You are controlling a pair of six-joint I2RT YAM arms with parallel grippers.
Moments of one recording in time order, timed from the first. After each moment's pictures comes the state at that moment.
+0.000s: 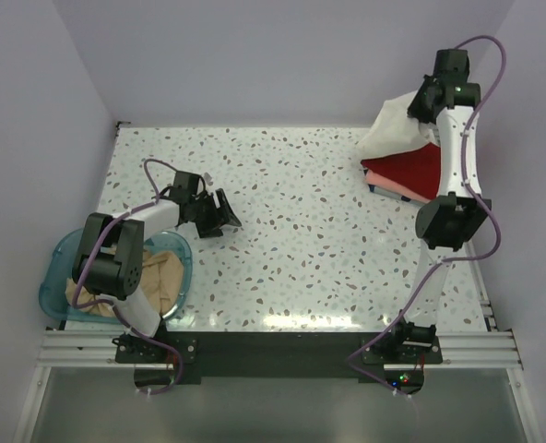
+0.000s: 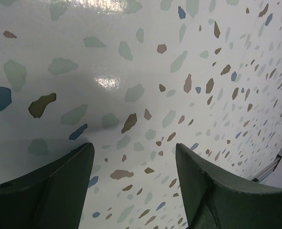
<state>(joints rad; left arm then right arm) -0.20 1.71 0.92 -0.22 0.41 -0.60 -0.08 2.22 2.54 -1.06 0.11 0.39</state>
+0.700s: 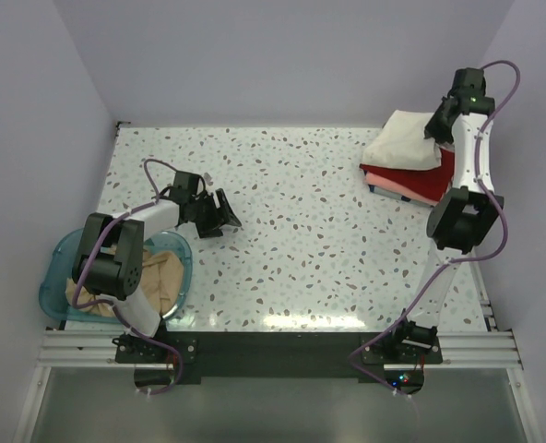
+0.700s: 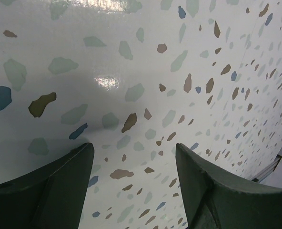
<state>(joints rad) -0.20 1.71 0.92 -0.23 0.41 -0.60 -0.23 2.20 2.36 -1.02 0.07 0.39</state>
